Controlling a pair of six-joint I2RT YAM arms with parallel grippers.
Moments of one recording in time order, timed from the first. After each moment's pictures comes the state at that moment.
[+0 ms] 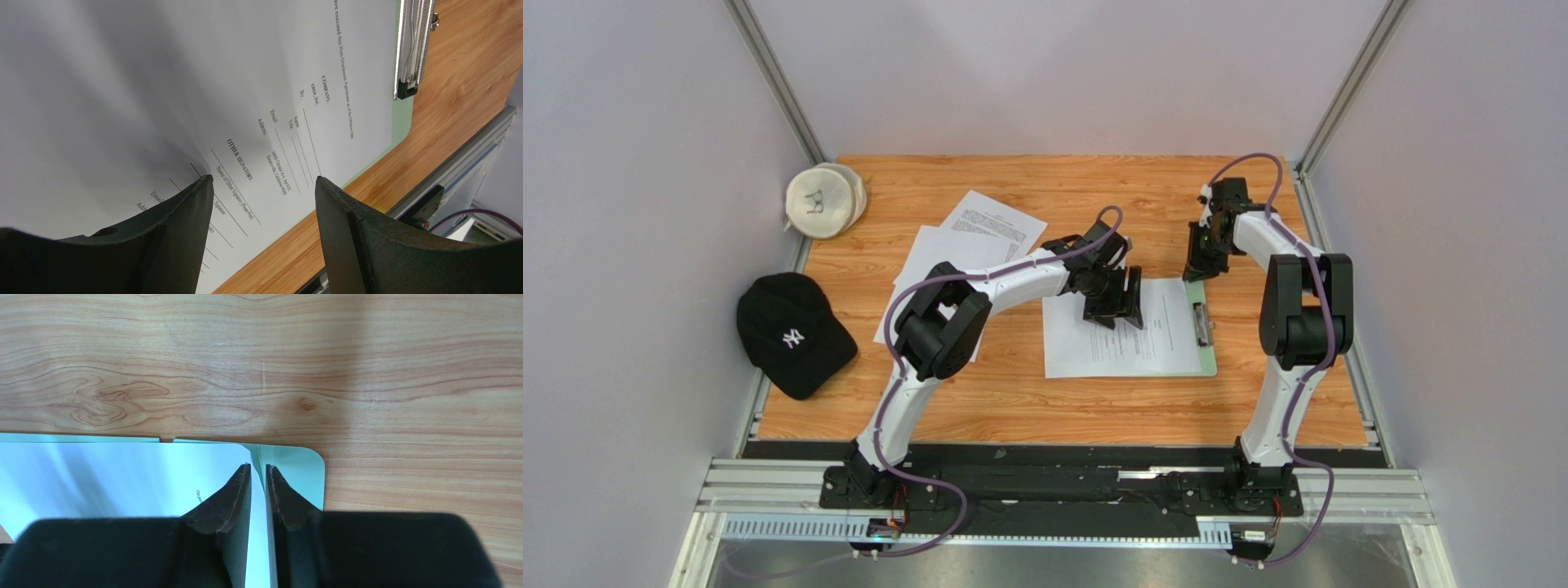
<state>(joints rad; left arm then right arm) -0.82 2.26 1.75 -0.48 0.34 -0.68 0.01 1.99 1.45 -0.64 -0.16 0.16</state>
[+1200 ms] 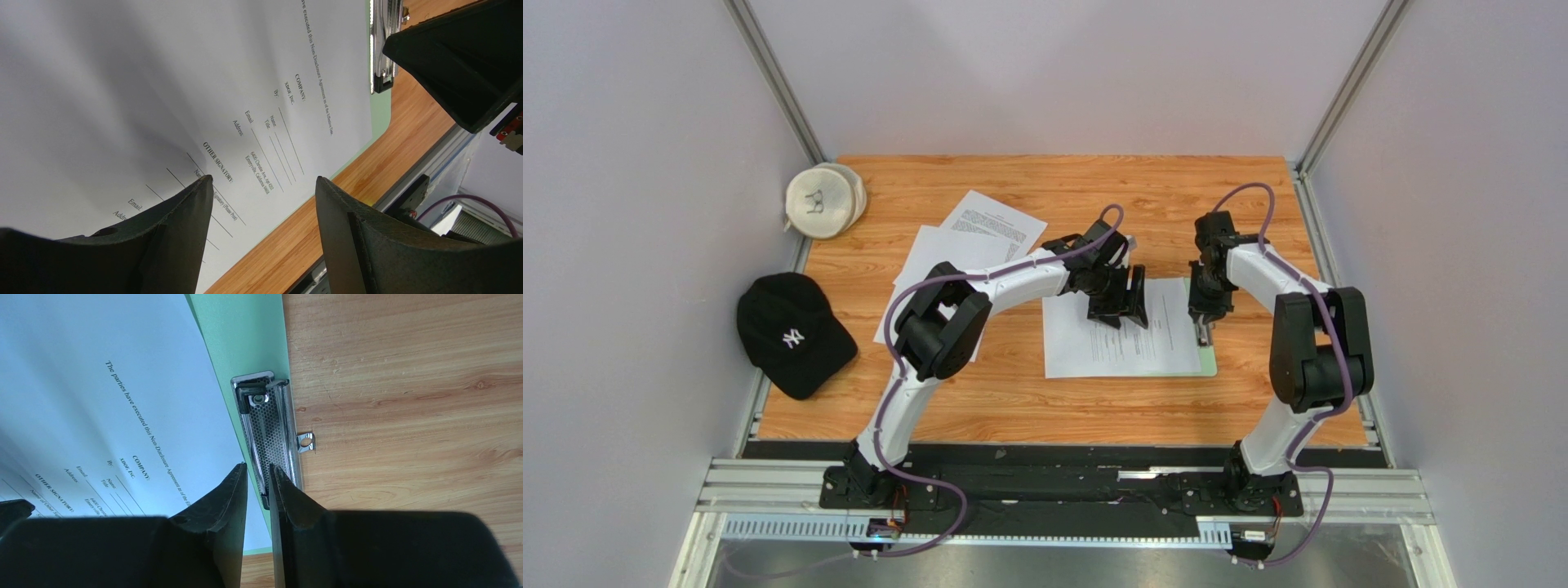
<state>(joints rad) -0.82 2.26 1.75 -0.44 0.39 -0.68 0.12 1.74 1.15 -0.72 0.10 0.27</state>
